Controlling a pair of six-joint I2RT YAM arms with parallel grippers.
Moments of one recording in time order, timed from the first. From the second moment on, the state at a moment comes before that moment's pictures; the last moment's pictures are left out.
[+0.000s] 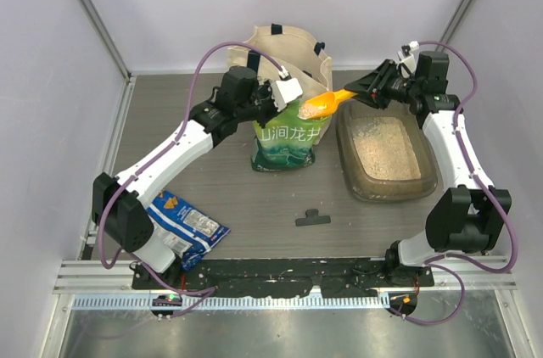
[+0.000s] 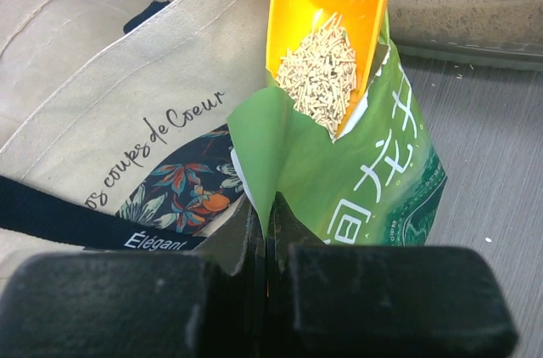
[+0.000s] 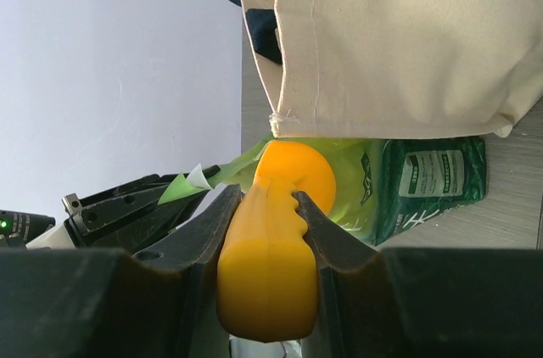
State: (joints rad) left arm -0.63 1.59 1.49 -0.34 0.30 0.55; right arm -0.07 1.49 1.37 -0.38 -0.78 0.82
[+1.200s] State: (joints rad) left arm -0.63 1.59 1.49 -0.33 0.29 0.56; right arm -0.14 1.49 1.20 -0.01 -0.98 0.99
